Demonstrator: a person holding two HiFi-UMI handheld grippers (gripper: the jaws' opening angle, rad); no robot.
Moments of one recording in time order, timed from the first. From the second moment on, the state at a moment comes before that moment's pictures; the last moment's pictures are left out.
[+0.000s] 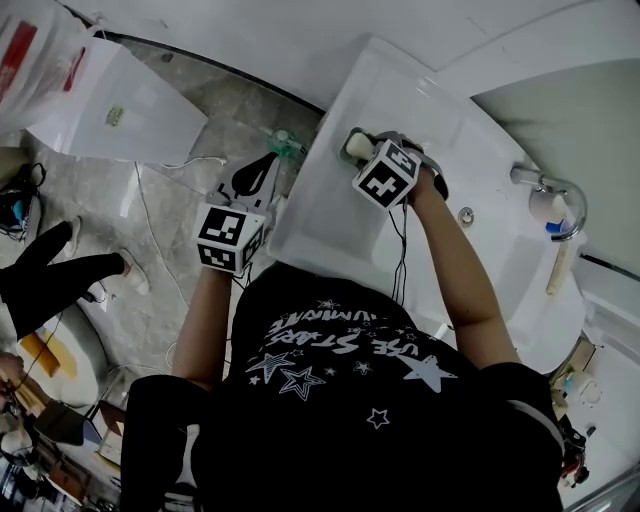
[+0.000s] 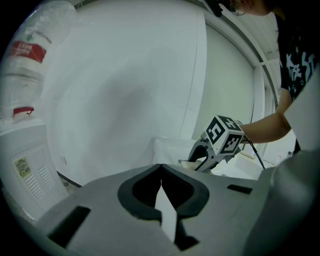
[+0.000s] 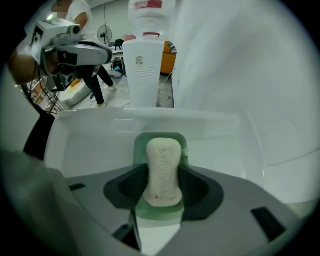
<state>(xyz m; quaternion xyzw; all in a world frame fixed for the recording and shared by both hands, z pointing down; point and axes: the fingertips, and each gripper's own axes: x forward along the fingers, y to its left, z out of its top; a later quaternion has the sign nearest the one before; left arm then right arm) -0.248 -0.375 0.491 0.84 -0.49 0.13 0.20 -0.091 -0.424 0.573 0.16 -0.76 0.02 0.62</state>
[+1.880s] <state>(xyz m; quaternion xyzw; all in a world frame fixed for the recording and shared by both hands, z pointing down) -0.114 -0.266 0.430 0.86 -0.48 0.13 0.14 0.054 -0.327 0.437 0.38 -0.89 0.16 0.20</state>
